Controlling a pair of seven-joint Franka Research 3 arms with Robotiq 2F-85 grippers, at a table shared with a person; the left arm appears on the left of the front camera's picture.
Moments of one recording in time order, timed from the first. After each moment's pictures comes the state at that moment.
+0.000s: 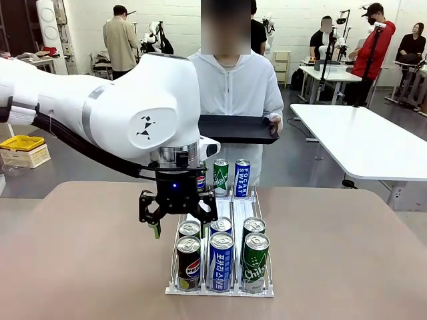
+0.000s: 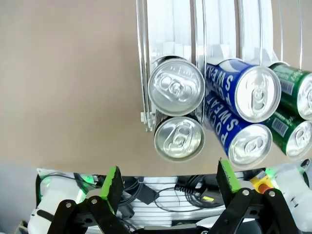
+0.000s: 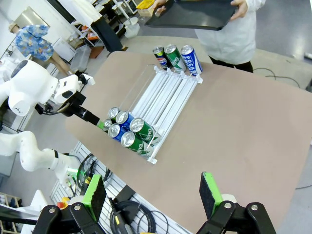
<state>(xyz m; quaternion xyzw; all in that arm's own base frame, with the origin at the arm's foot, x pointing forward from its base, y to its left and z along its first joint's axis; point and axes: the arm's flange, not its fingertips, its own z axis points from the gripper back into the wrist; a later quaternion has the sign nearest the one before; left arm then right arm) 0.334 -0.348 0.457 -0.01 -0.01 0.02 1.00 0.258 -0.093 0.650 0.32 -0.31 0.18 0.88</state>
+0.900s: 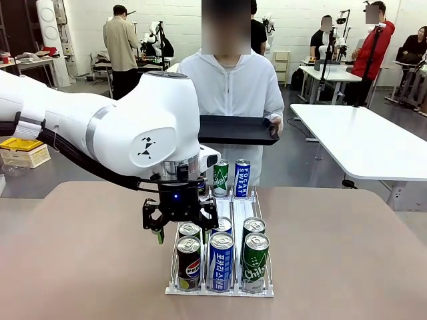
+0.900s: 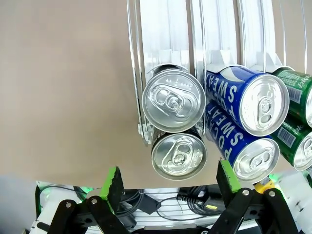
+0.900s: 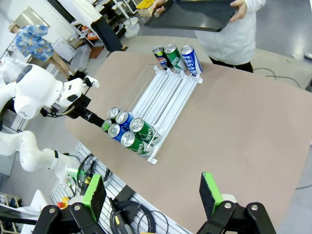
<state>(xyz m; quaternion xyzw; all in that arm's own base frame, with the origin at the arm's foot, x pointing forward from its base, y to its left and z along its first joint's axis) 0.336 -0.348 0.437 -0.02 -0.02 0.00 1.00 0.258 -0.093 0.650 0.32 -0.31 0.18 0.88</state>
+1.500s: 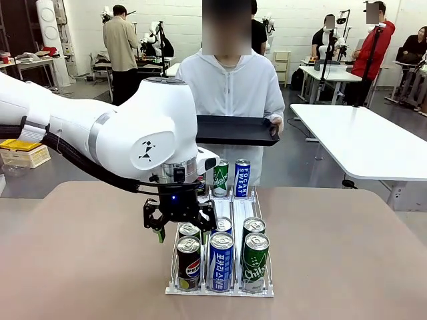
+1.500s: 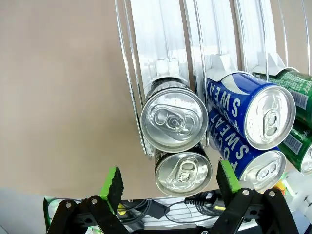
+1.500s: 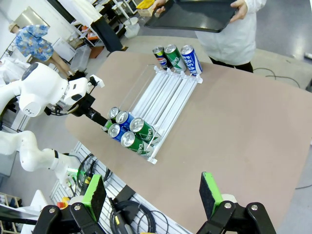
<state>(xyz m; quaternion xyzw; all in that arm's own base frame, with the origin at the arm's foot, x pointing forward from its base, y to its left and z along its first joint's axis) 0.350 -0.344 0.424 -0.02 -0.02 -0.04 1.00 0.258 -0.093 0.650 0.32 -0.31 0.18 0.88</state>
